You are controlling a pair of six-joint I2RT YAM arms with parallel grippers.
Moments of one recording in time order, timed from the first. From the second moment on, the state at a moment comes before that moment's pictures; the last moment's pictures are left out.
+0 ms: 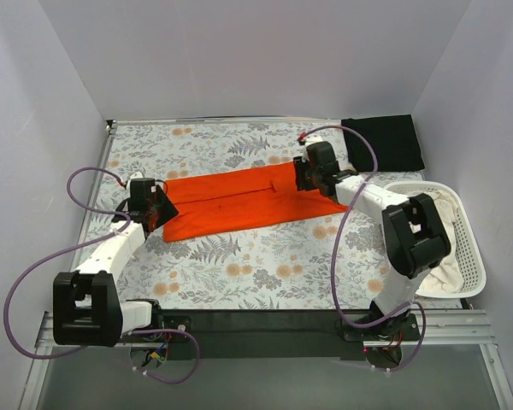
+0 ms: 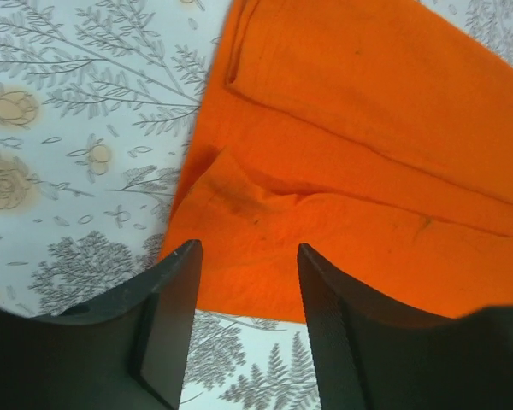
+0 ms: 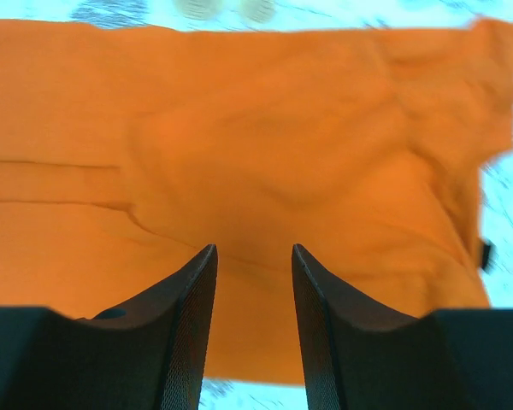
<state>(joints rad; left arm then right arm) -0.04 1.23 0.68 -0.27 -0.12 -0.60 0.49 1.78 1.17 -0.08 0.07 0.13</state>
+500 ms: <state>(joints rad) -0.09 1.60 0.85 -0.29 -0.16 -0.67 0.16 1.66 0.89 -0.11 -0.03 0.25</state>
